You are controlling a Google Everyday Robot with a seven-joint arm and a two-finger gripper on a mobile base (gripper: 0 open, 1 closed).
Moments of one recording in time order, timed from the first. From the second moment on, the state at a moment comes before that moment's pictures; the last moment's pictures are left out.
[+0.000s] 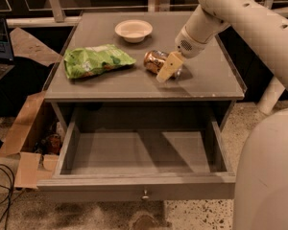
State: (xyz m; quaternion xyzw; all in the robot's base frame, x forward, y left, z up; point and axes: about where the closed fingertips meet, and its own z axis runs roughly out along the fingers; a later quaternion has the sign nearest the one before) arm 0.698 -0.116 0.841 -0.44 0.87 0.10 0.21
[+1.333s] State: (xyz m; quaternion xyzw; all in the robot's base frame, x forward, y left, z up) arm 0.695 -0.117 0.840 -0.44 0.86 0.10 0.22
